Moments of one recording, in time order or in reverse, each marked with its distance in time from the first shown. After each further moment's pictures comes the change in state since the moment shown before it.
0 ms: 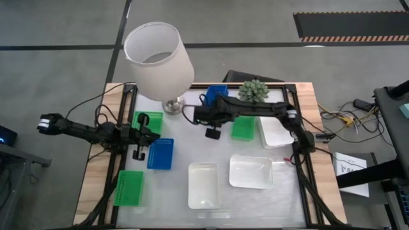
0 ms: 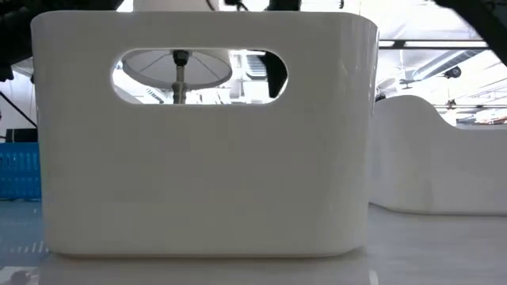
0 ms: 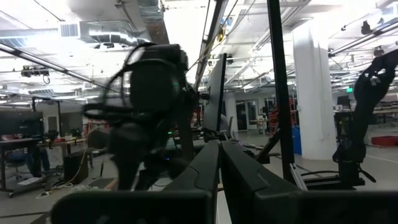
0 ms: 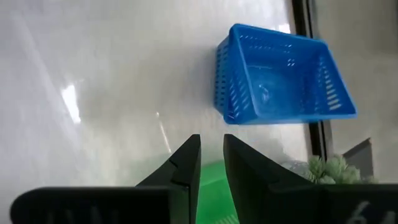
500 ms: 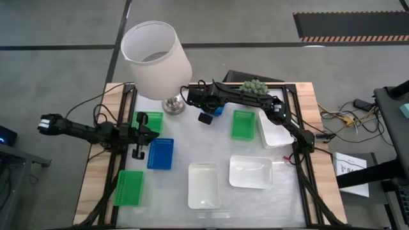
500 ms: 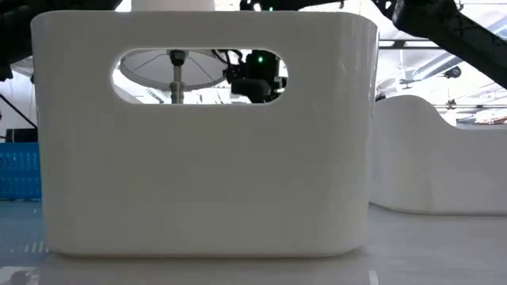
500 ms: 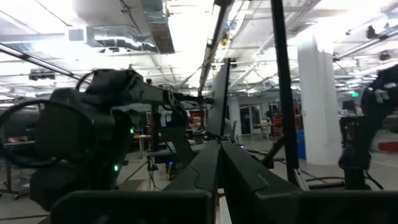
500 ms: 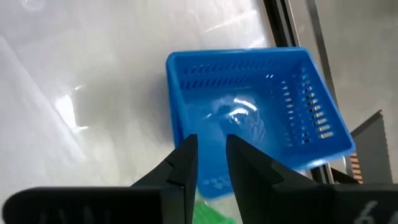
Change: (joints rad) left arm 0.002 -0.015 0.000 0.001 -0.010 0.002; right arm -0.176 0.213 0.217 -0.003 -0.024 -0.039
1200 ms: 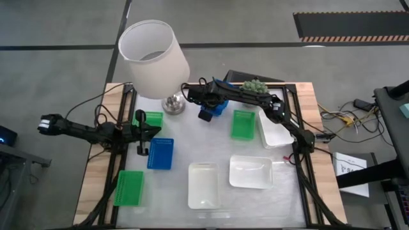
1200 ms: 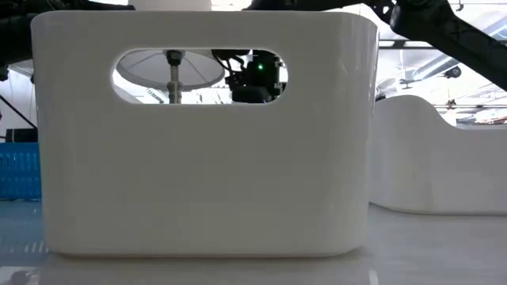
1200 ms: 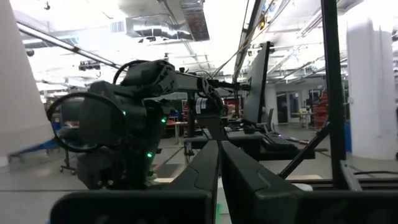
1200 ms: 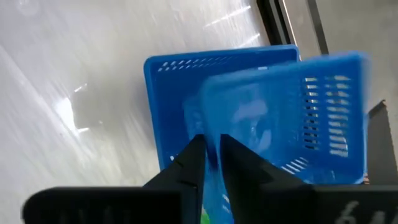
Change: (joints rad) left arm 0.000 -0.018 0.000 -0.050 -0.171 0.038; right arm -0.043 0.025 0.000 0.024 -0.001 0.010
